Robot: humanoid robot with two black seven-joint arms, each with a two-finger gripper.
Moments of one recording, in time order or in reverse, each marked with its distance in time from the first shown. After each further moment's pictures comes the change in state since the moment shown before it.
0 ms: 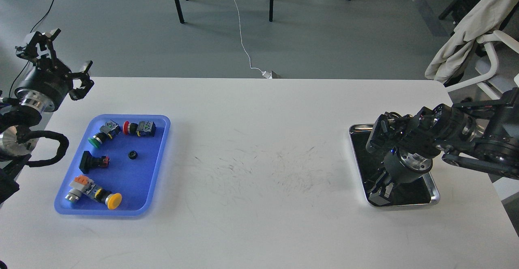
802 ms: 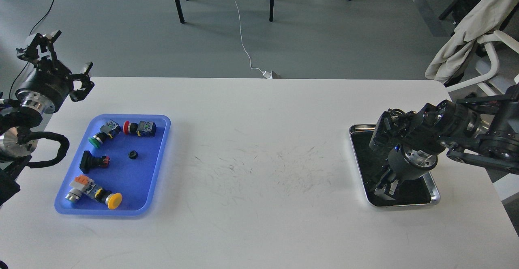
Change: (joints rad) left arm 0.001 -0.004 0.001 0.006 0.000 0.000 0.000; right arm 0.034 -0.010 -0.035 0.006 -0.001 0.000 0.000
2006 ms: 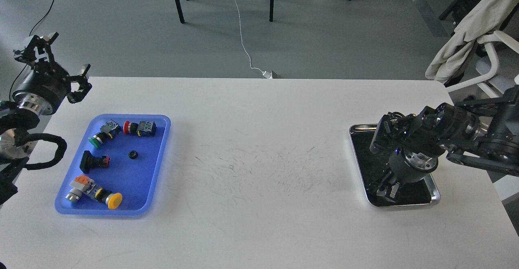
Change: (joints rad) left arm 0.007 0.006 -0.001 0.010 -0.002 -0.012 0.000; right arm -0.004 0.009 -0.015 -0.005 -0.003 0.000 0.000
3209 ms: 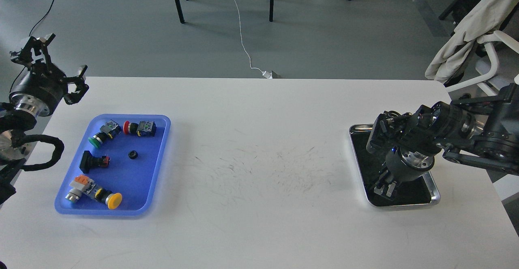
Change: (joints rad) left arm 0.000 -0.002 0.000 0.028 0.000 -0.016 0.000; right arm 0.010 0.016 0.000 0.001 -0.004 0.000 0.000
